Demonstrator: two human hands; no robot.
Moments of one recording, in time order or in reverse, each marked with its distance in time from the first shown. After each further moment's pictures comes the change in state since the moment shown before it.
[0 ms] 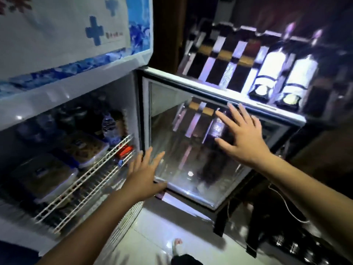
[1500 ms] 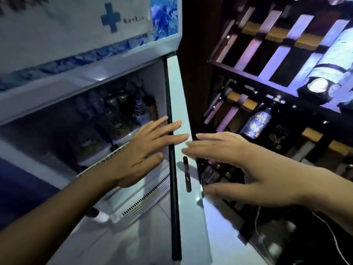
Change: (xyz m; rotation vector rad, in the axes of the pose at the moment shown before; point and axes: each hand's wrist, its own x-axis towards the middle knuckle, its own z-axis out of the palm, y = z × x) left_hand -0.050 0.048 -0.099 -0.150 0.247 0.363; right_hand 0.001 -0.027 -0.061 0.520 -0.468 -0.789
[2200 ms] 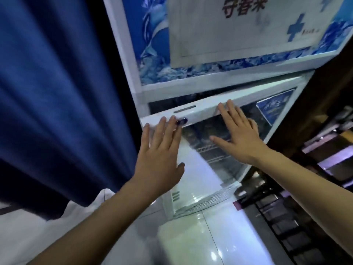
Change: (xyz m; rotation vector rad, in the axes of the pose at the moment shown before) left_hand -0.207 -0.060 -0.054 0.803 0.132 -0.820; right_hand 0.269 -0.041 0.141 -0.151 0.090 0.158
